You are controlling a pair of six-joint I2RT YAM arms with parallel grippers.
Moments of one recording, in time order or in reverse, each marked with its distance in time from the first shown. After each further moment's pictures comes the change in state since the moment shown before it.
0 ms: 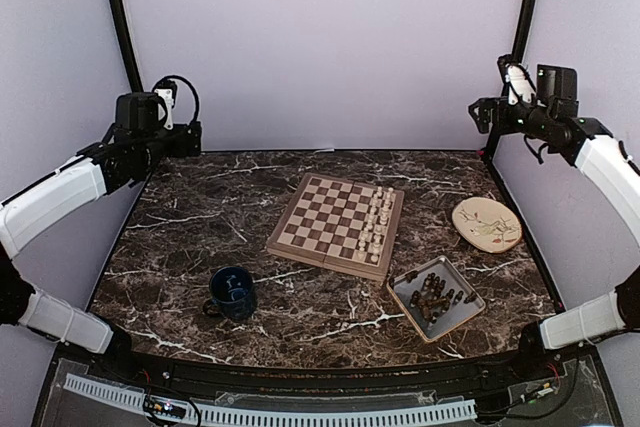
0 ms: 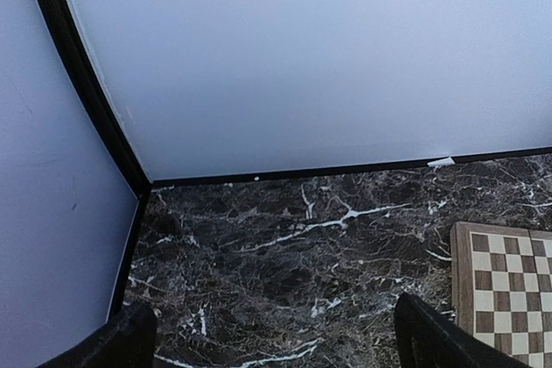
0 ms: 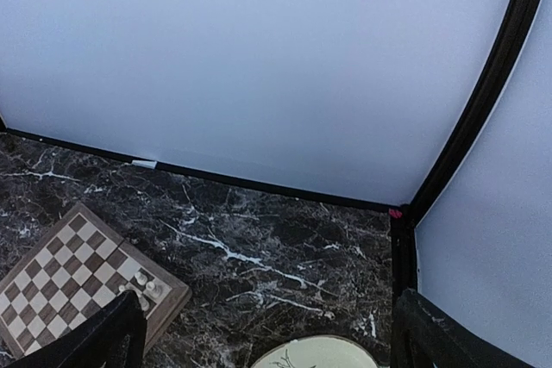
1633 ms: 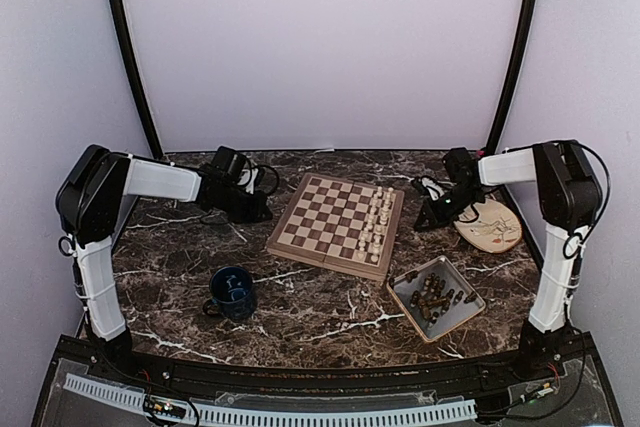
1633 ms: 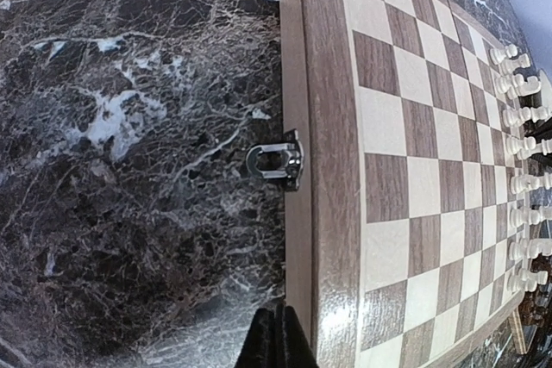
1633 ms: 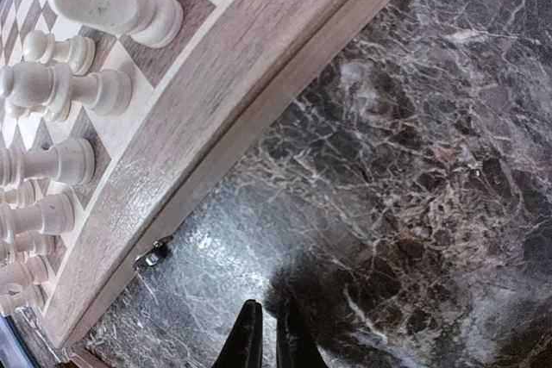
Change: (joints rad) left arm -0.085 0.675 0.103 0.002 0.676 -0.340; right arm 0.091 0.746 -0.035 -0.172 -0.414 -0.055
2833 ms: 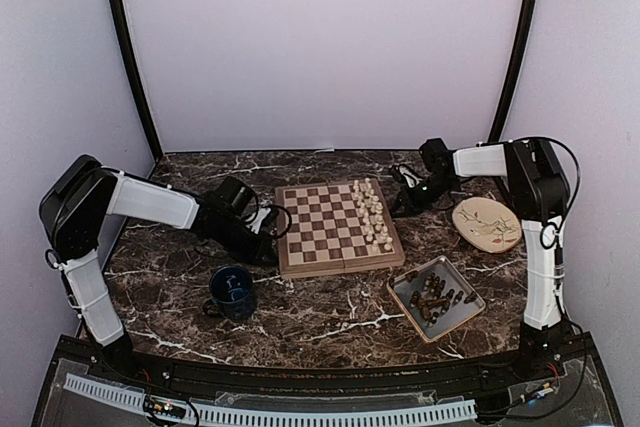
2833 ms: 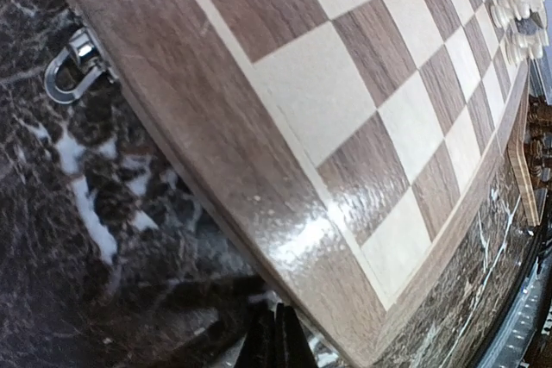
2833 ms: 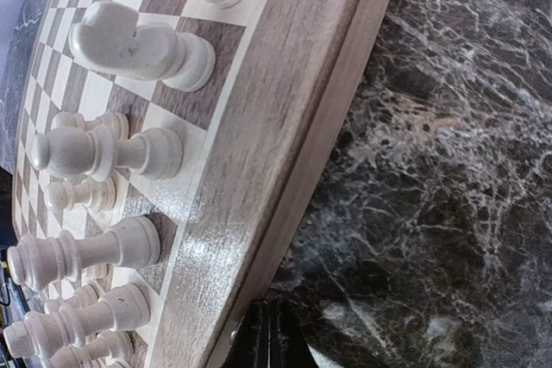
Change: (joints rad) left arm -0.136 -0.129 -0.232 -0.063 0.112 0.067; right arm 0.064 0.229 0.303 -0.024 -0.124 0.073
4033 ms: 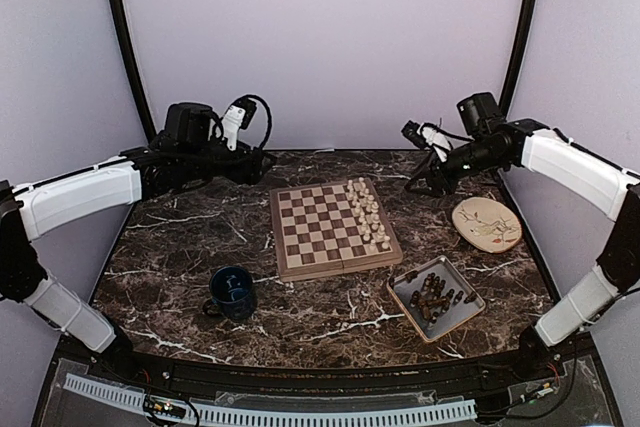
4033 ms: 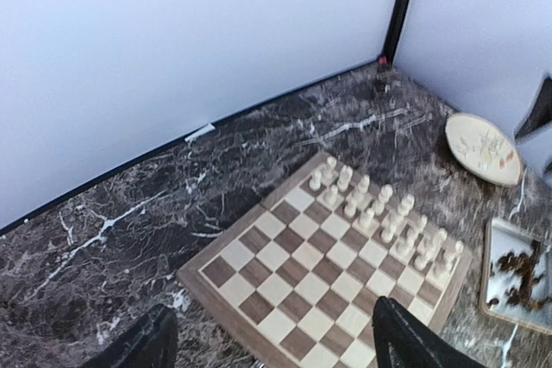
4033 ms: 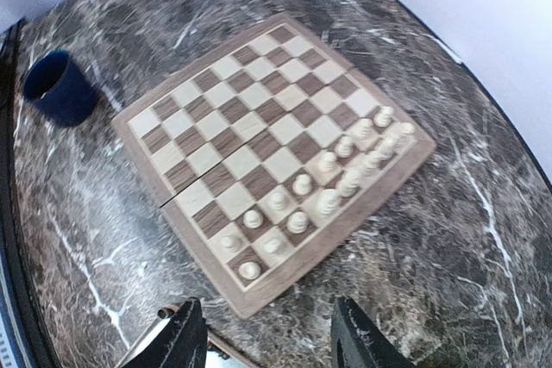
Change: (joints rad) left arm -0.005 -0.391 0.157 0.076 -0.345 0.285; right arm 0.074 -0.722 -0.254 -0.113 0.088 -0.404
